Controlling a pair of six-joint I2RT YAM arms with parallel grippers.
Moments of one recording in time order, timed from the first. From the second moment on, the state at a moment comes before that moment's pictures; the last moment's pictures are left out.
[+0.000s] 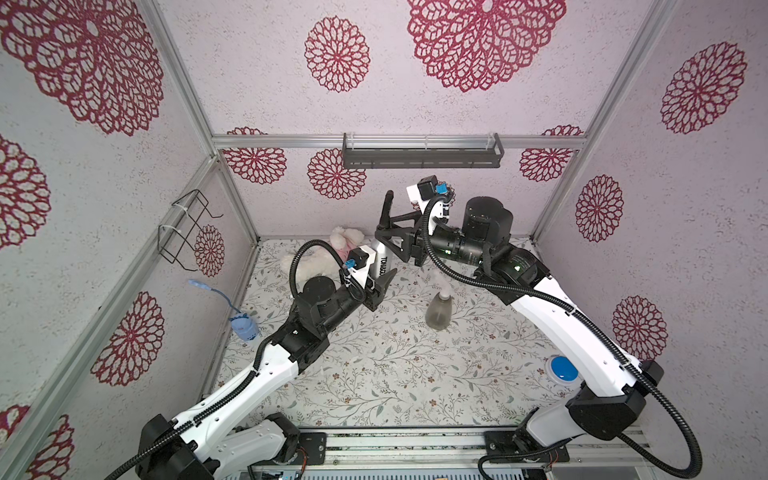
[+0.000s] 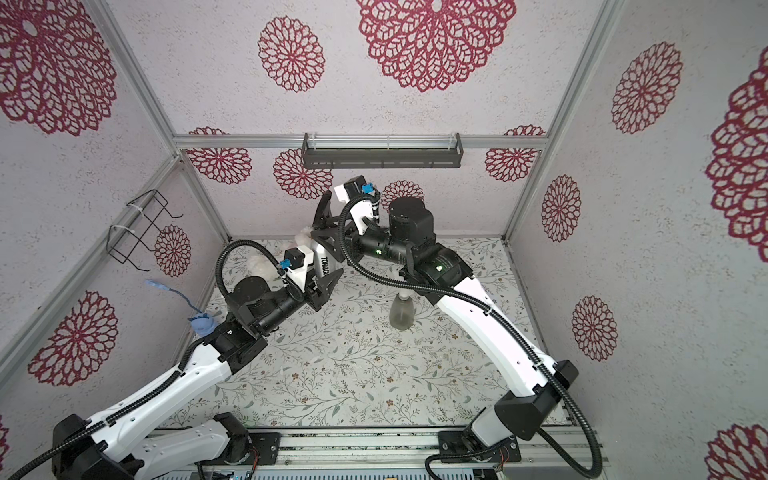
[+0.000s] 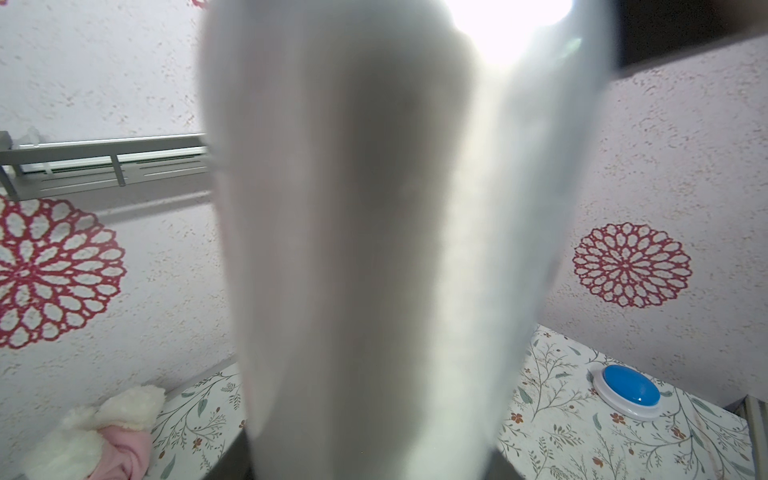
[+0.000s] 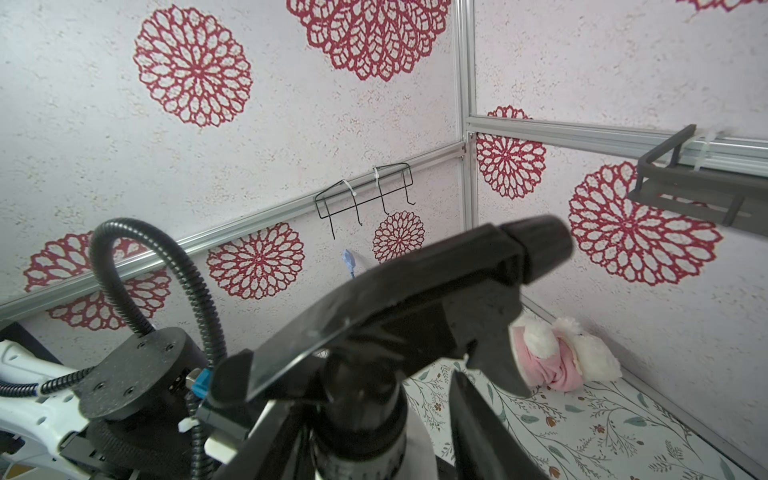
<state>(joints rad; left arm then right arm) -0.65 1.10 0.90 0.25 0.08 0.02 0.74 1.51 1.83 -0.34 -0.46 0.20</state>
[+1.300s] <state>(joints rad) -0.65 1.11 0.90 0.14 0.03 0.01 1.07 1.46 1.61 -0.12 0.42 -0.18</state>
